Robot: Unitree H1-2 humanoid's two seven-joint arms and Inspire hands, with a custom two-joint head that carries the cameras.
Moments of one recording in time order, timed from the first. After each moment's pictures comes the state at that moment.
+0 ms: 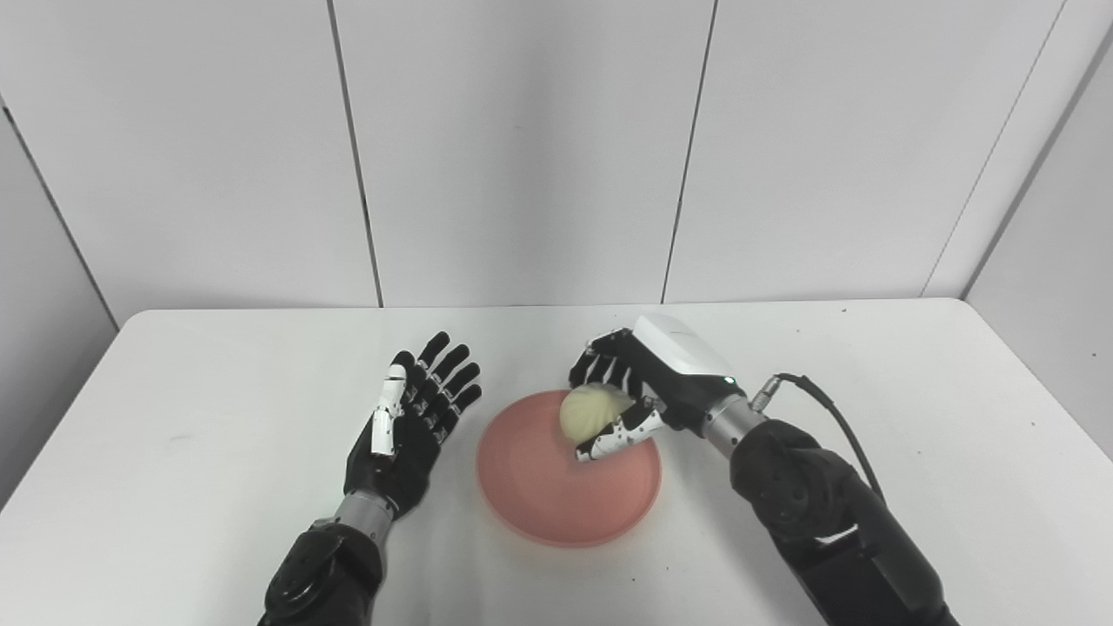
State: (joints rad) left arm -0.46 -0.04 0.06 0.51 -0.41 0.03 -0.30; right arm -0.55 -0.35 0.35 -0.06 -0.58 0.22 0.33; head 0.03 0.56
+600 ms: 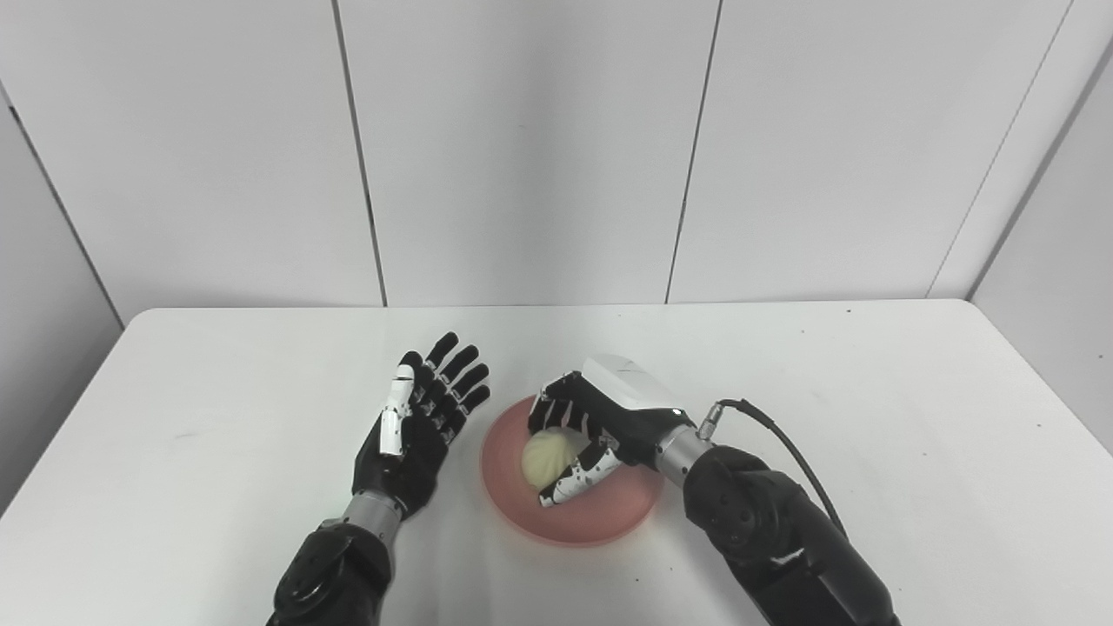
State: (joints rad) left arm -0.45 -0.05 0.05 0.49 -0.40 0.05 -0.29; right arm -0.55 -0.29 0.42 0.03 -0.64 0.22 0.36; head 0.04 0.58
